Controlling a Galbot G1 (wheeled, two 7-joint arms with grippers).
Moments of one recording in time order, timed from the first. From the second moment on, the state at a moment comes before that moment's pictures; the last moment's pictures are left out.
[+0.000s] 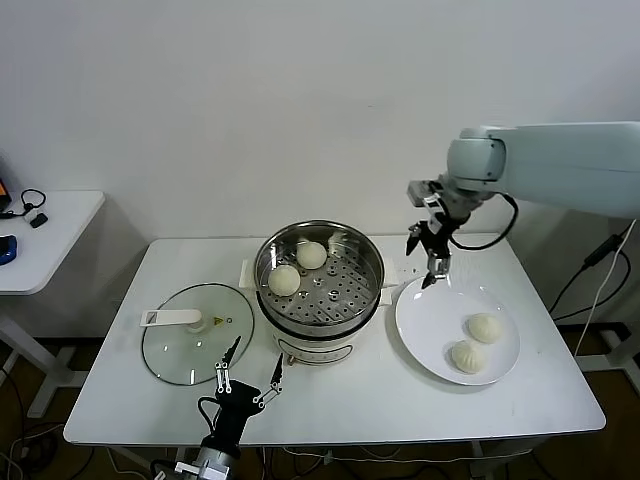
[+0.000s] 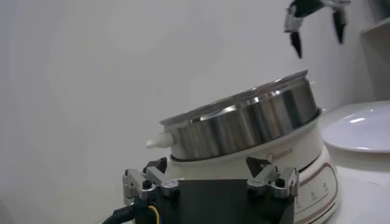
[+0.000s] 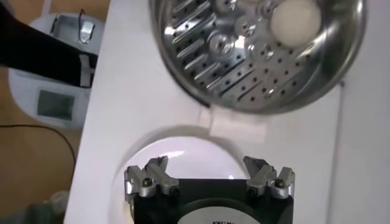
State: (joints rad) left arm 1.65 -1.61 -0.51 -1.85 0.40 -0.41 0.13; right arm 1.00 0.94 -1.96 1.39 0.80 -0.21 -1.00
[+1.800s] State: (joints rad) left arm 1.65 -1.61 -0.53 -1.82 0.40 -0.41 0.13; right arm 0.61 0.72 -1.85 1.34 0.49 -0.23 -0.93
